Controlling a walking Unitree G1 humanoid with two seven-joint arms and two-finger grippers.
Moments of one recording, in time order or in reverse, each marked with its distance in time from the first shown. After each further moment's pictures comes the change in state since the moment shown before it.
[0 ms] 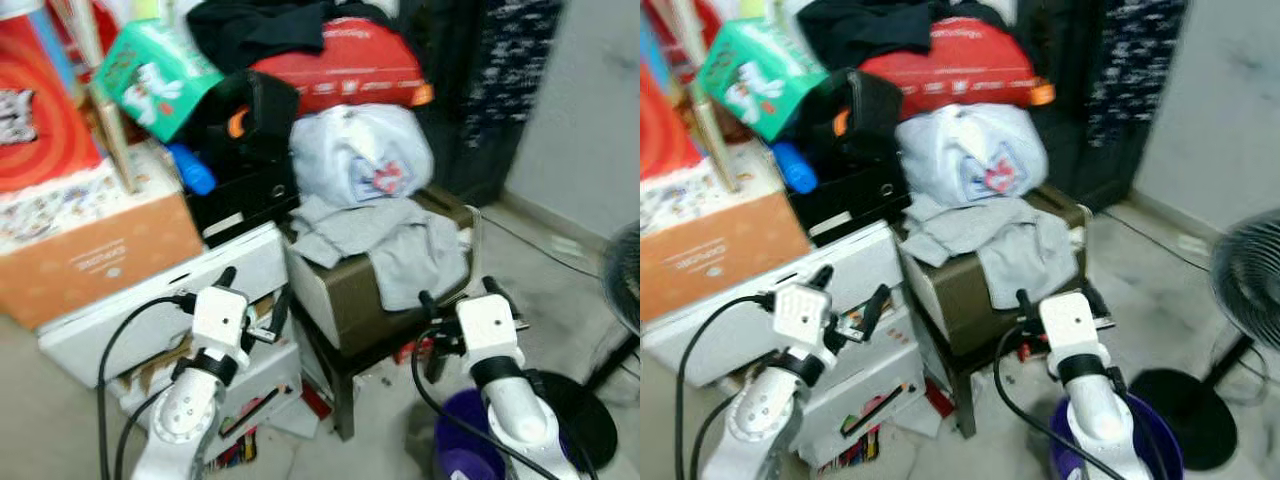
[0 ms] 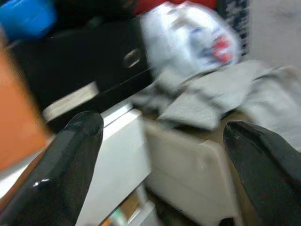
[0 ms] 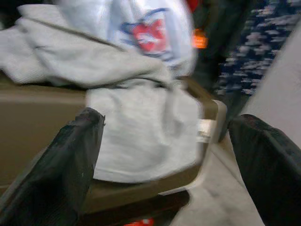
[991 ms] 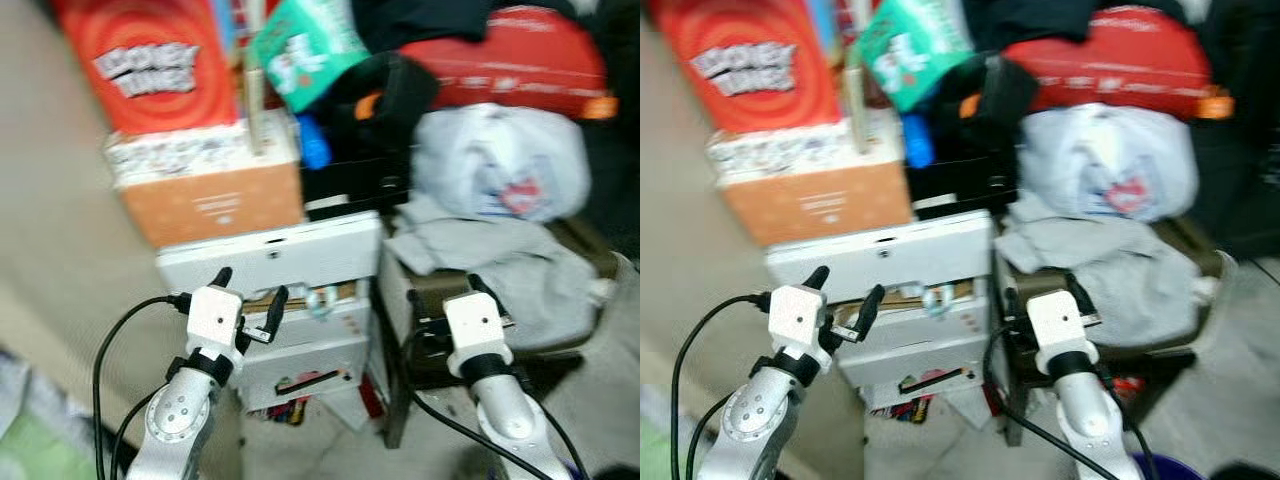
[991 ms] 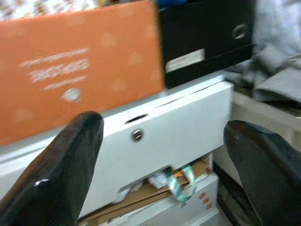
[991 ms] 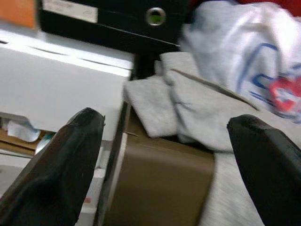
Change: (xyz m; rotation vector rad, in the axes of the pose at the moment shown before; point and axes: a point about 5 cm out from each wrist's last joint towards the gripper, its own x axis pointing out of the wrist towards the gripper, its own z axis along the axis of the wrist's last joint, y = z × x) left arm -0.001 0.000 -0.002 -0.014 0.010 -0.009; right arm 0.002 0.005 0.002 -0.002 -0.005 0.016
